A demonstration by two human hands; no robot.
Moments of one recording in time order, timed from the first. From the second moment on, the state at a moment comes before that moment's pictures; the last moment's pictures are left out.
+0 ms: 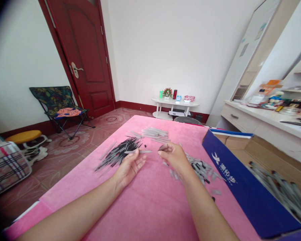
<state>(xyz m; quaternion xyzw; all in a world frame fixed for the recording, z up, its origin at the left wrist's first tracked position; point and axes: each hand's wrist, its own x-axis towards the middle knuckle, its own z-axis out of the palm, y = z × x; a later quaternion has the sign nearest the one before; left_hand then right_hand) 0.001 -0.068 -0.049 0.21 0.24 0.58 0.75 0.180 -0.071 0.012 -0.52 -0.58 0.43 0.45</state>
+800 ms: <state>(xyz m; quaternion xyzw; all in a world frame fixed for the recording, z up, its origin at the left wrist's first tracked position) 0.001 -0.068 -0.050 0.21 0.24 0.58 0.75 0.172 -0.073 0.009 -0.49 -0.59 0.47 0.43</state>
